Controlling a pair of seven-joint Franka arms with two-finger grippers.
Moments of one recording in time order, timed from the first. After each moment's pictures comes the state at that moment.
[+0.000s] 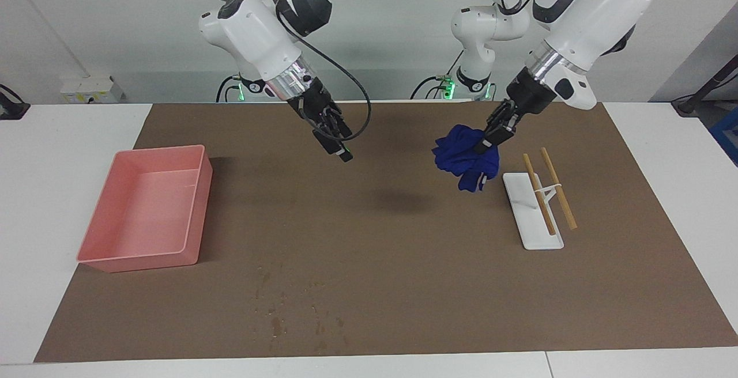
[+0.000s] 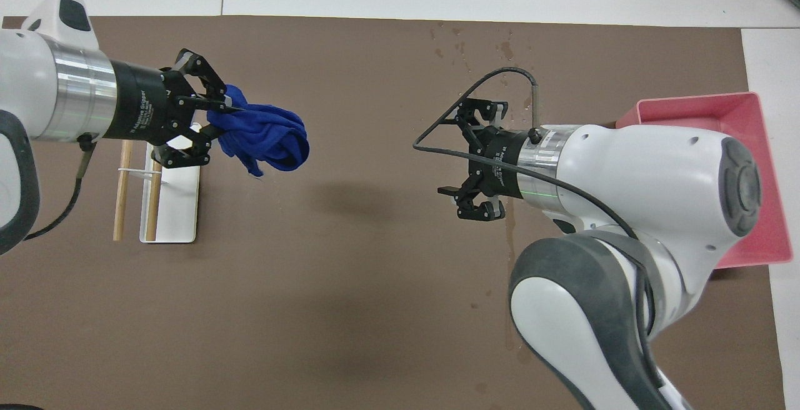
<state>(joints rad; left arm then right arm) -0.05 0.04 -0.22 -1.65 -0.51 1.92 -1.21 0.41 0.02 0.05 -1.93 0.56 2.42 1.64</state>
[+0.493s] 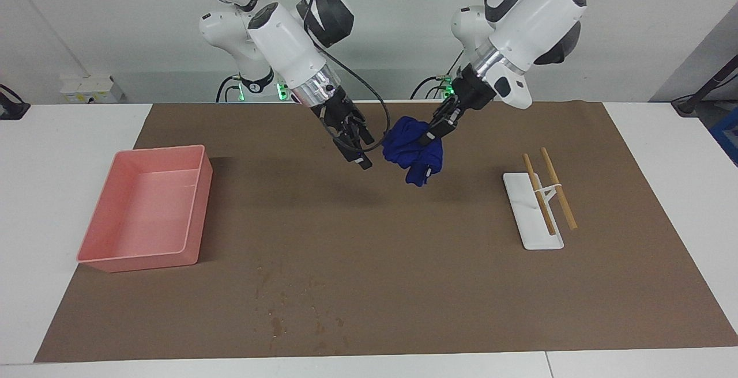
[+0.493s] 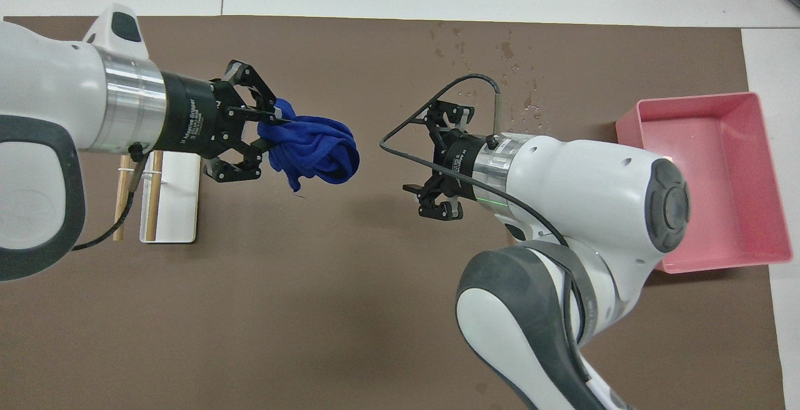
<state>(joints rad) -0.13 0.01 -0.32 -1.77 -0.55 2.12 -1.29 0.46 0.06 0.04 -1.92 0.56 2.50 1.74</state>
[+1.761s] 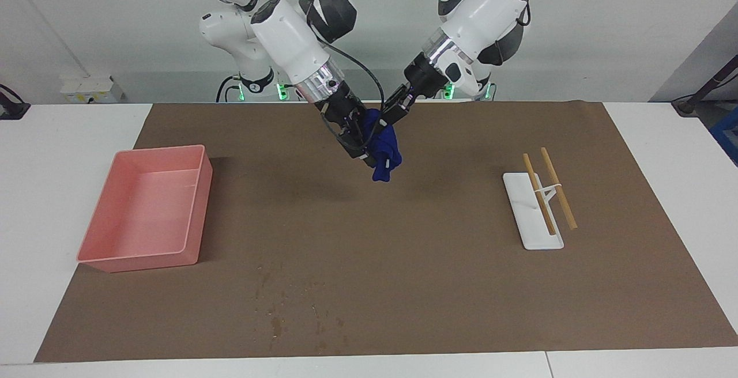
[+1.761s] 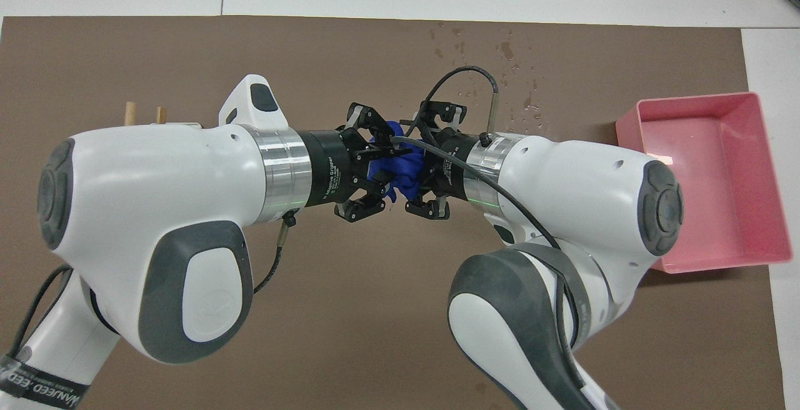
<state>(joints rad) -0.27 -0.02 -0.31 -1.84 -0.71 2.32 -1.38 0.48 0.06 0.04 -1.90 0.56 2.50 1.78</state>
